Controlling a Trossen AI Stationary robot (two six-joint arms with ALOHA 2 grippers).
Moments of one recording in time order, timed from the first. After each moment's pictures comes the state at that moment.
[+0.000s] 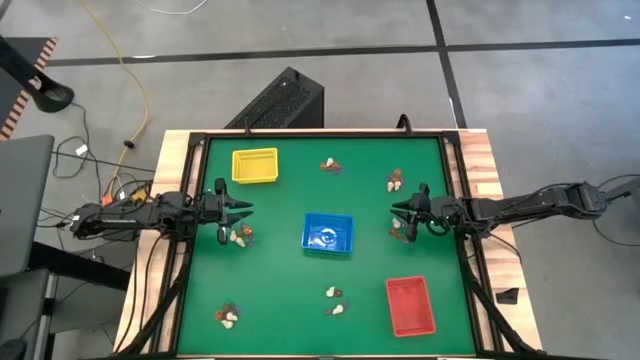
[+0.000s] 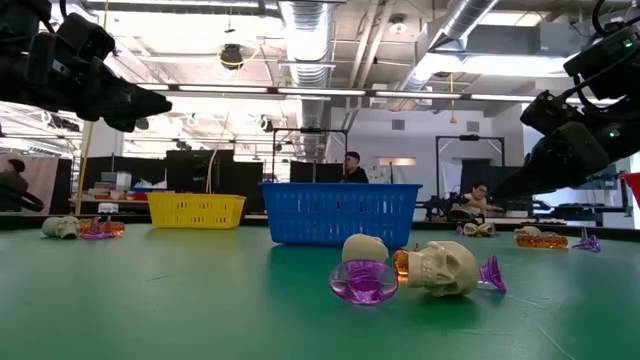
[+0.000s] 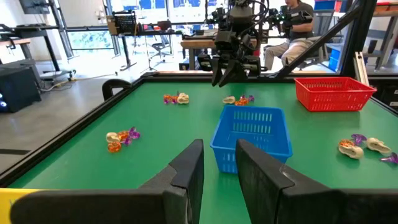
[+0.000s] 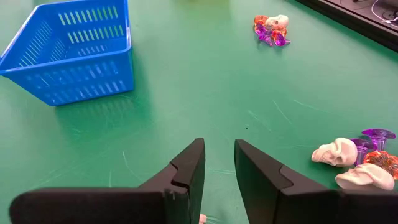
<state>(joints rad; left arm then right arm) 0.02 0.04 0.01 0.05 -0.14 0.03 -0.02 0.61 0.01 0.13 0.31 0.21</state>
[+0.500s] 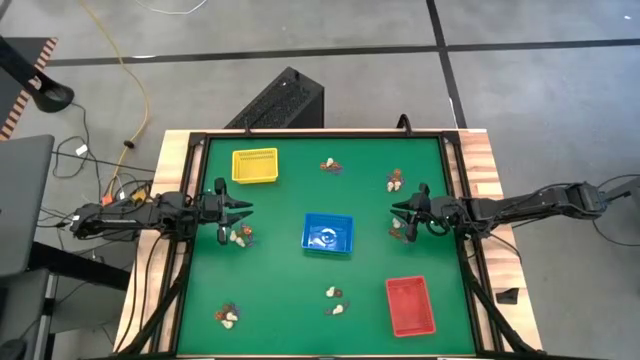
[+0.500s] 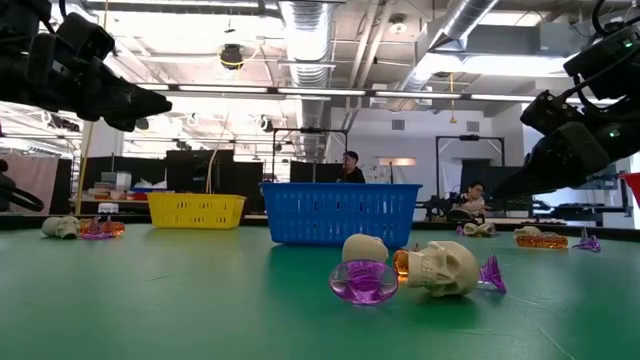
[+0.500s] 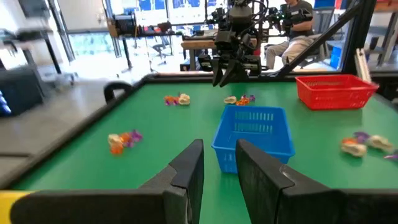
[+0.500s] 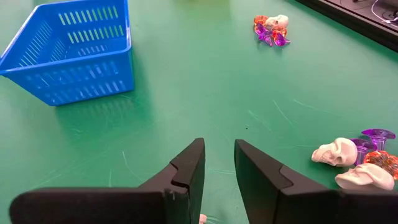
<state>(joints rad) 0.02 0.04 0.01 0.06 -0.15 0.07 -0.02 0.62 0.01 0.13 0.31 0.21</state>
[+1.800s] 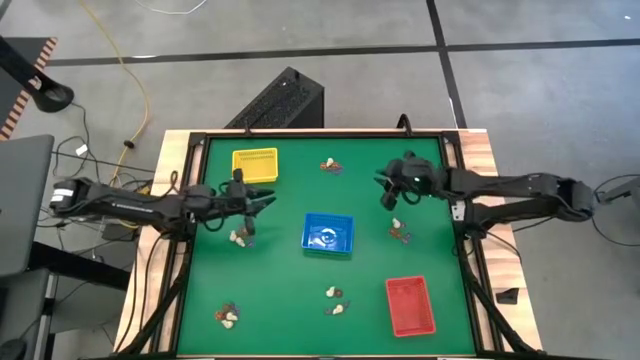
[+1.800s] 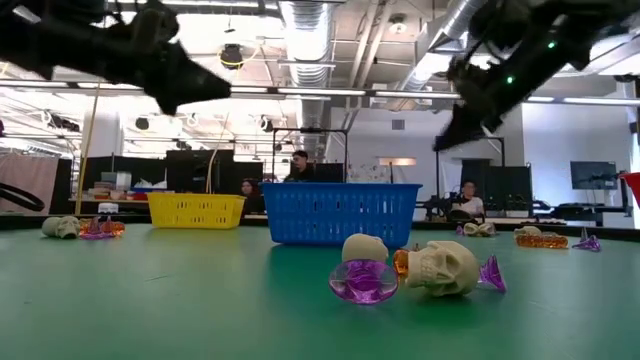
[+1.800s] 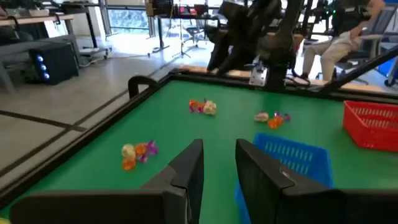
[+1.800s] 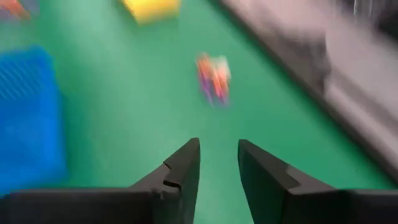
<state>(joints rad) 0.02 0.86 0.27 0.57 -0.30 -0.03 -0.31 1.02 0.59 -0.25 0.24 0.10</state>
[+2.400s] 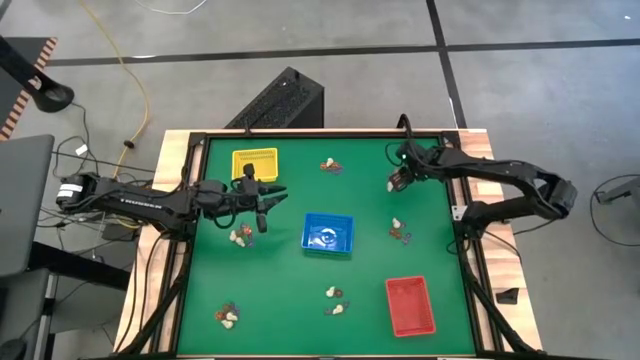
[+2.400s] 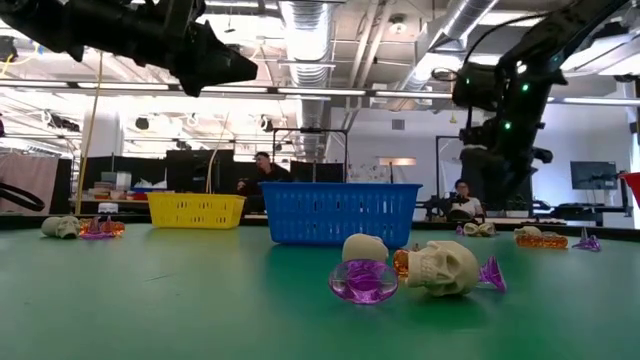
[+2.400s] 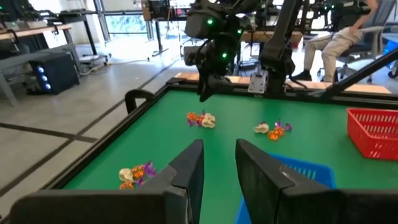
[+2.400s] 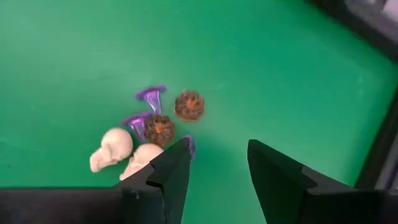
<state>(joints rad) 0.02 0.98 0.40 0.55 -0.30 0.02 -0.64 1.22 0.66 -0.59 0.27 0.33</state>
